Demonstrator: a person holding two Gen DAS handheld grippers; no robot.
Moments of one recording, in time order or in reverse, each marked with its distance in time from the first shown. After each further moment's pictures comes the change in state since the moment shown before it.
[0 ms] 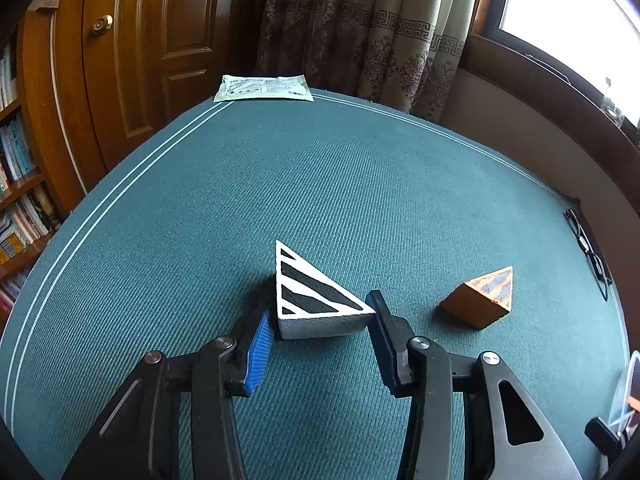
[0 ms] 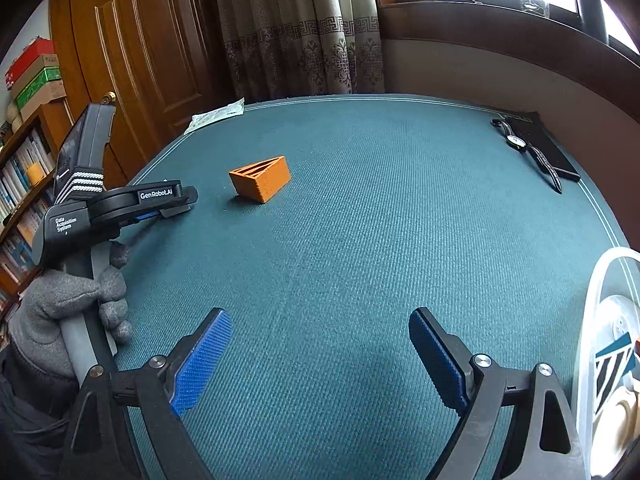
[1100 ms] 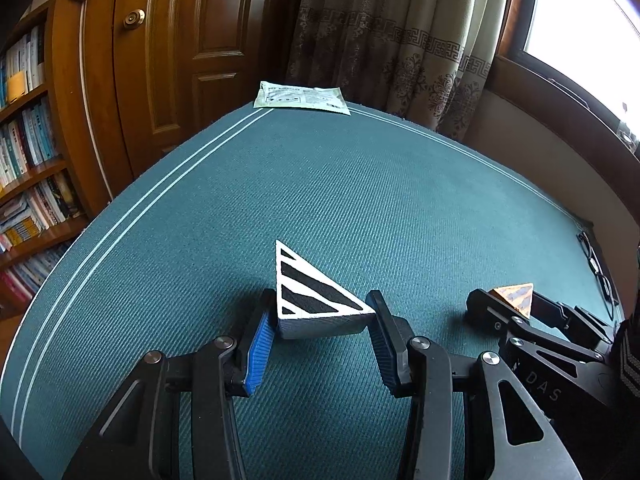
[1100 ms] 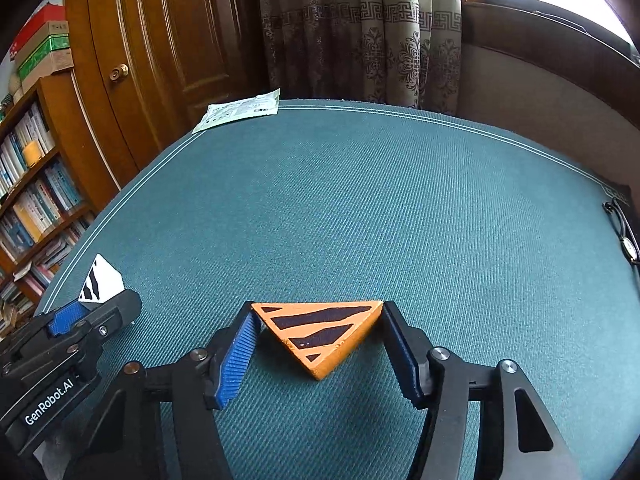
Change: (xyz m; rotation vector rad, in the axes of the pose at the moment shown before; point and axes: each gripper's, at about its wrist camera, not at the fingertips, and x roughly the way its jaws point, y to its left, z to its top) left arm -0.015 0.025 -0.004 -0.064 -0.036 0.051; right arm 0.114 0.051 0.096 -0.134 0.038 0.062
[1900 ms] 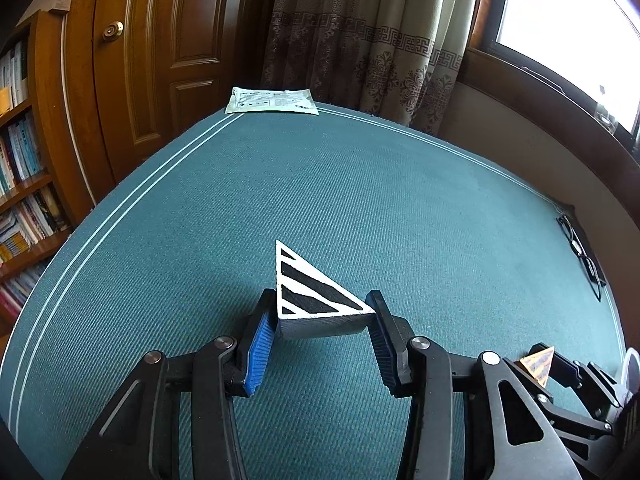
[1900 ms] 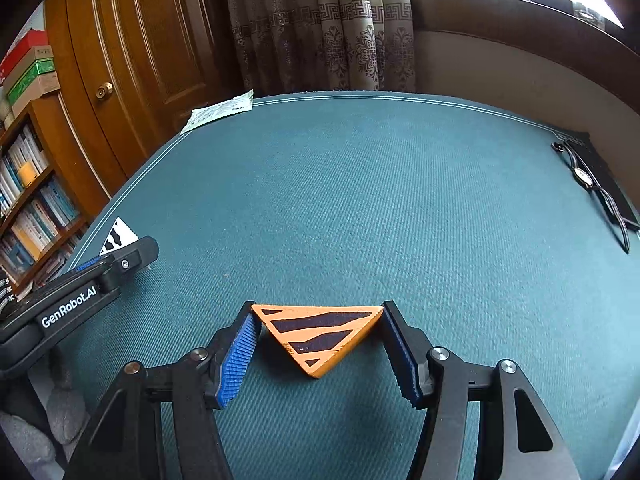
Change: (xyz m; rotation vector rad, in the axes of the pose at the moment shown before) left arm -0.011 -0.023 -0.010 0.063 -0.009 -0.053; right arm -0.048 -0.020 -0.052 0.111 -0.002 -0.034
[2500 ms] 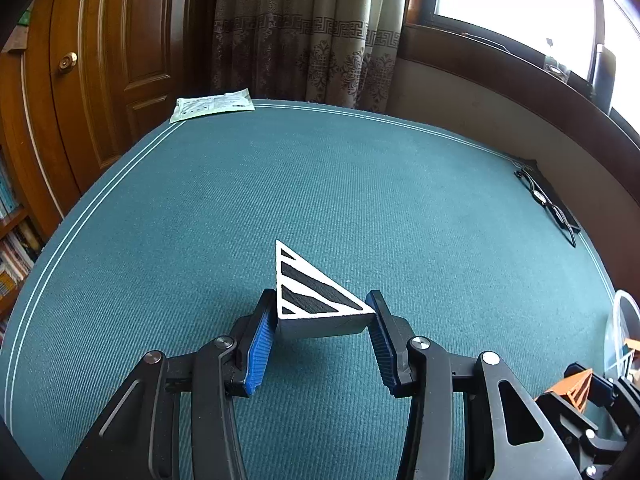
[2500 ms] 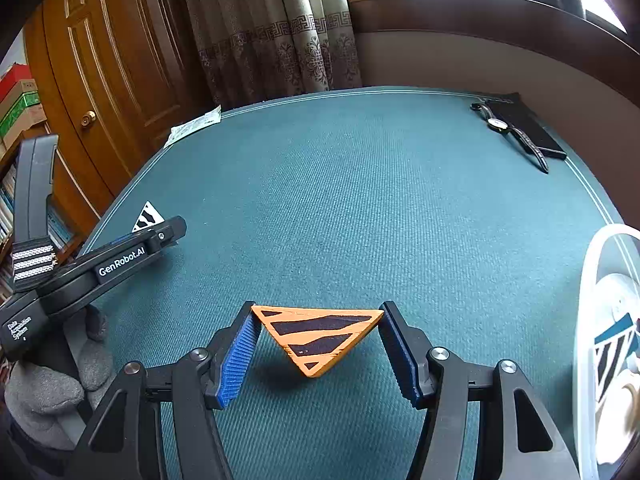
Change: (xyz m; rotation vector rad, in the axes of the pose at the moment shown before) left arm -0.013 -0.048 -0.028 0.153 0.009 -0.074; right arm -0.068 -0.032 -0.052 0.119 -0.037 -0.054
